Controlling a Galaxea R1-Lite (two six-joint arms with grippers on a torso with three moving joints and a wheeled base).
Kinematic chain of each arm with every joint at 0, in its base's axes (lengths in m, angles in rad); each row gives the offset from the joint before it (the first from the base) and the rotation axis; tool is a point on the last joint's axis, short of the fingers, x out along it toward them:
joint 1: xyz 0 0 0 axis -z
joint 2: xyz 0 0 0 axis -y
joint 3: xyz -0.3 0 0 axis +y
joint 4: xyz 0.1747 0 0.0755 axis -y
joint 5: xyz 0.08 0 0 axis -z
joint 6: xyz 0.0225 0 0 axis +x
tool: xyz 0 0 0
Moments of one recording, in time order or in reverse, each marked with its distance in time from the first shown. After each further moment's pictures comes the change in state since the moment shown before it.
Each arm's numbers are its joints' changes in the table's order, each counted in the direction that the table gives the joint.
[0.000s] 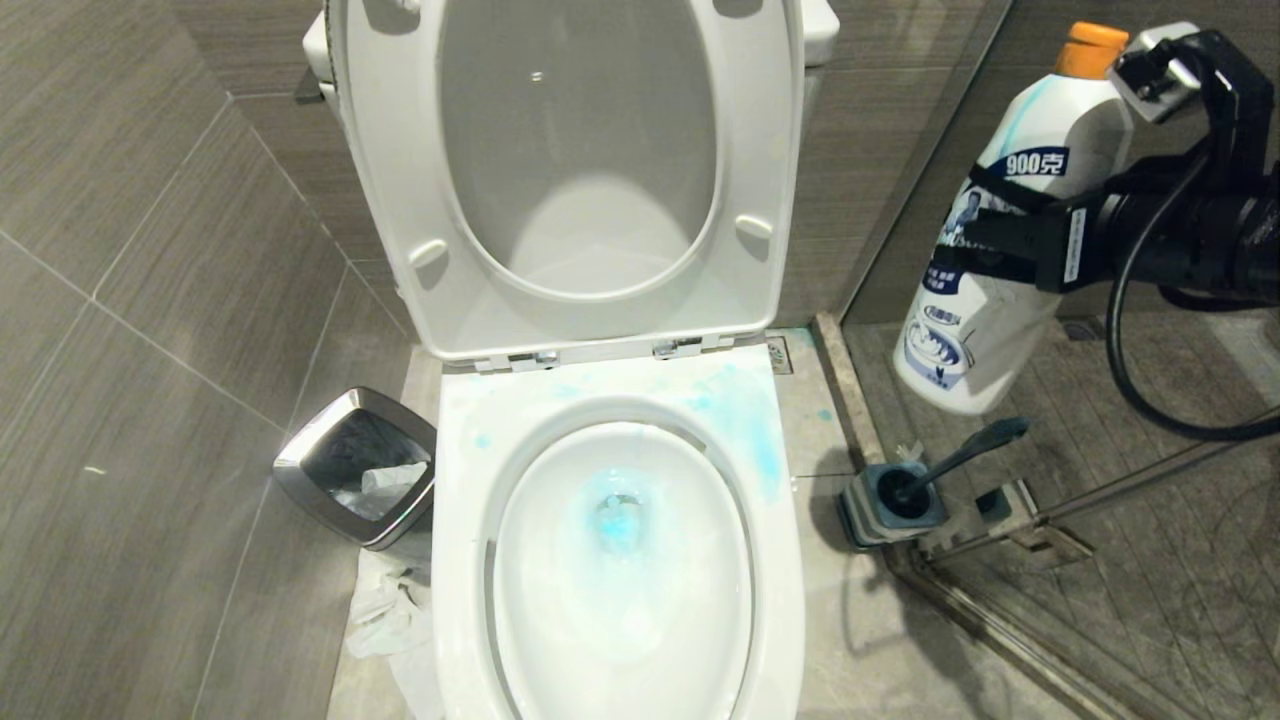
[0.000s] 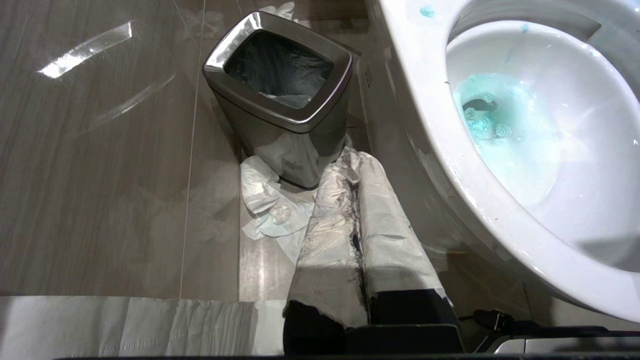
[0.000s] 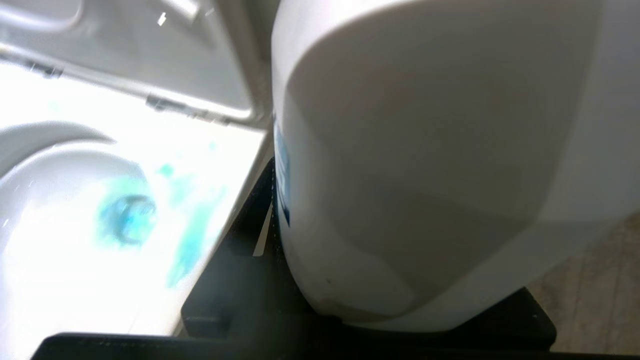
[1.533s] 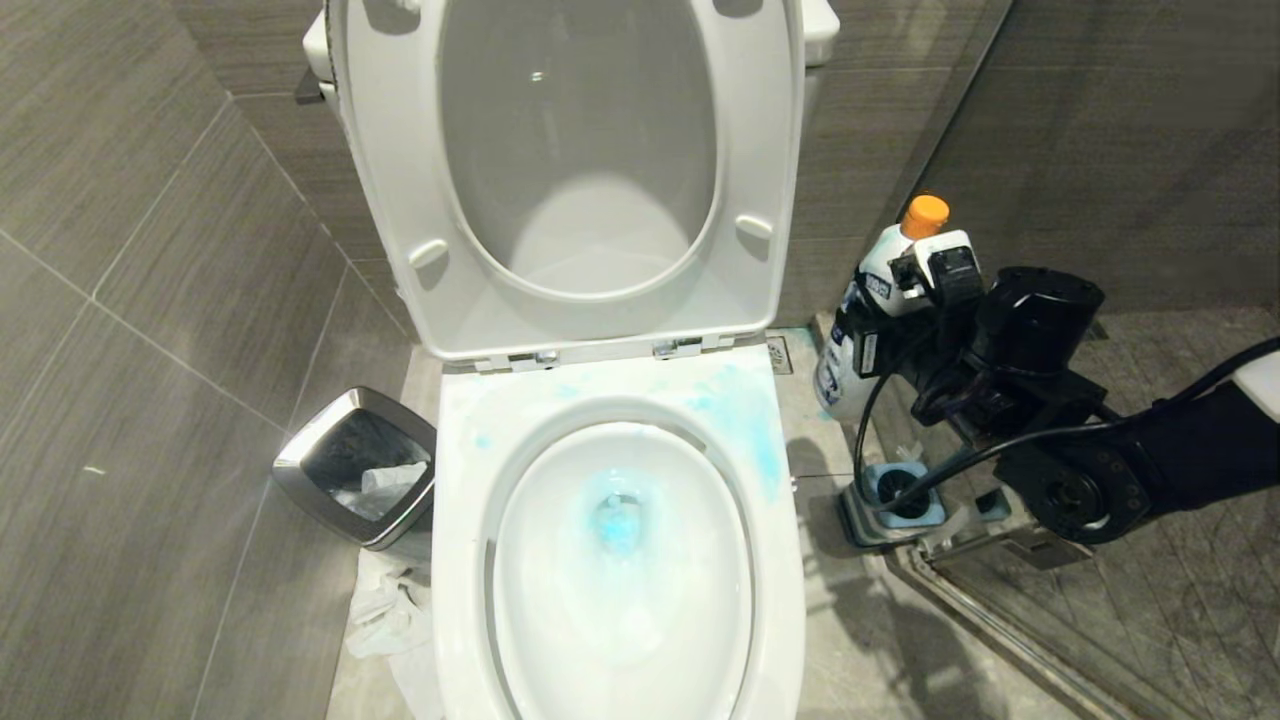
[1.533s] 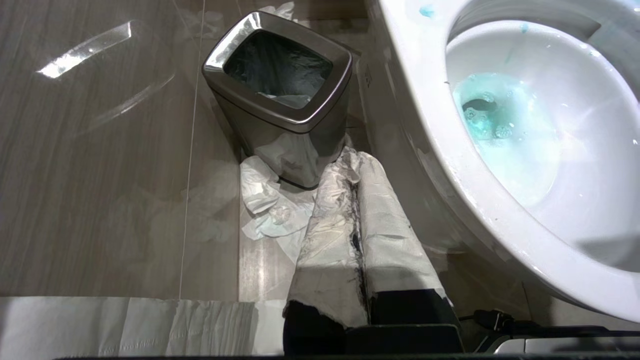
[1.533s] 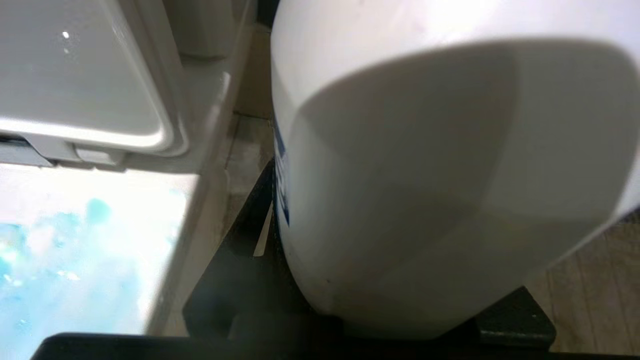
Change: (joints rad) left arm 0.000 0.000 0.000 0.000 -0.001 0.000; right arm -0.087 -0.473 0.276 0.990 0.290 -0.037
